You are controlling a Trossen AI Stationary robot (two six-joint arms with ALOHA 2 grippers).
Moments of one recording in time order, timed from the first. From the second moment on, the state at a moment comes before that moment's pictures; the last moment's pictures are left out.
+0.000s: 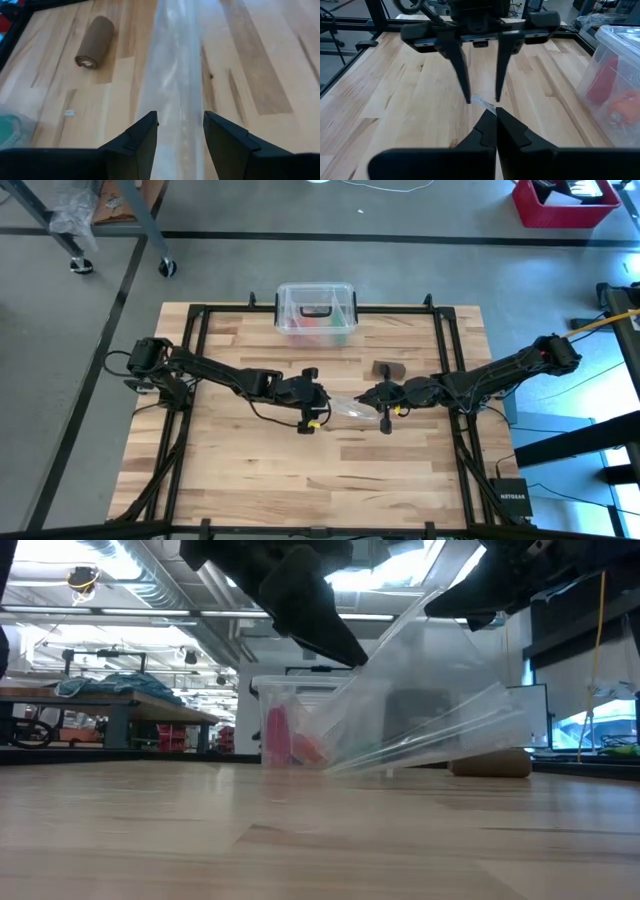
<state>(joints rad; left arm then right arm) -0.11 1.69 1.11 -0.07 -0.19 0.09 0.25 1.10 0.53 0.22 0.27 0.05</state>
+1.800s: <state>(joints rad) -0.12 1.67 1.11 -0.03 -0.19 0.12 0.25 1.10 0.53 0.22 0.27 0.05</state>
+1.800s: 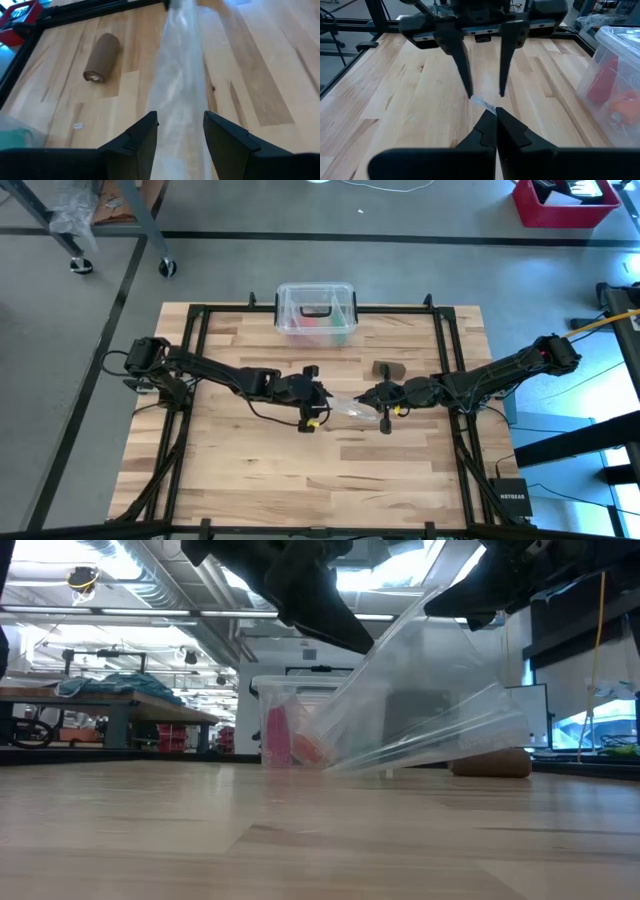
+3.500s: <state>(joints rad) -0.12 1.67 1.10 -0.03 -0.26 0.15 0.25 1.10 0.53 0.23 0.27 0.05</state>
